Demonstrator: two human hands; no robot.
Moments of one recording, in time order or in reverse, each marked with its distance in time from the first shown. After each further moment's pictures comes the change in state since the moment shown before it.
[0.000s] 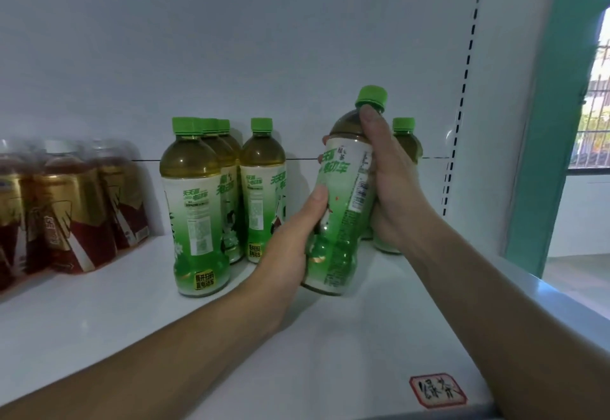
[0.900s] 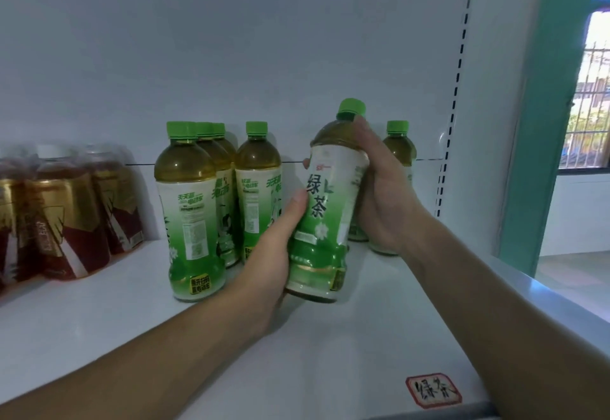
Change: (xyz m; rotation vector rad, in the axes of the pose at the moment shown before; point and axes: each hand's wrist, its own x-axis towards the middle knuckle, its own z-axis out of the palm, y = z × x) left_hand -0.001 0.001 -0.009 -0.048 0.038 -0.120; right_hand -0.001 0.006 -0.006 0.014 -0.110 0.119
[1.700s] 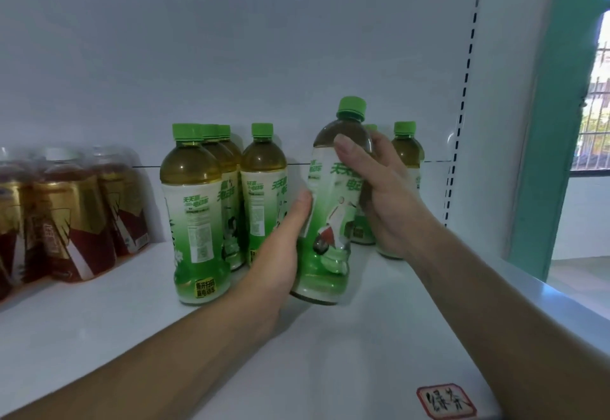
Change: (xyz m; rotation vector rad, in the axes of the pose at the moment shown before) left_hand 0.007 -0.002 -0.002 0.056 0.031 0.081; right_hand 0.000 0.000 0.002 -0.090 0.086 -0.123
